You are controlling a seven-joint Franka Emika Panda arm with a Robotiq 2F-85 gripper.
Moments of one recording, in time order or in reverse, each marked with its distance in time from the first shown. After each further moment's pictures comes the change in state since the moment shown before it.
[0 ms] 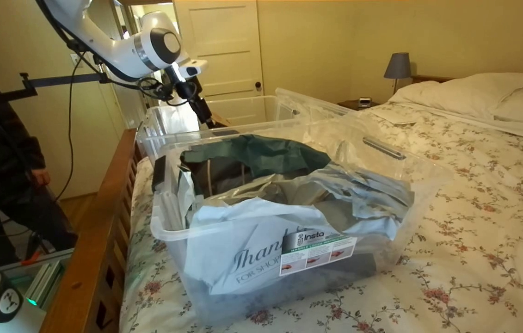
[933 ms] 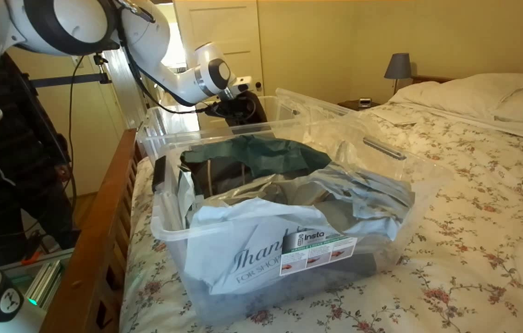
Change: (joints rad) arm 0.080 0.481 -0.189 0.541 -0.102 0.069 -0.240
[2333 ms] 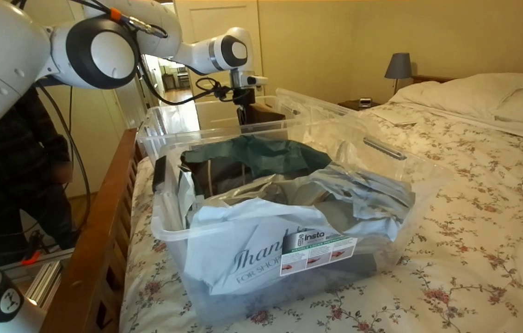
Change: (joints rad) arm 0.027 0.196 -0.073 0.524 0.363 -0.801 0.108
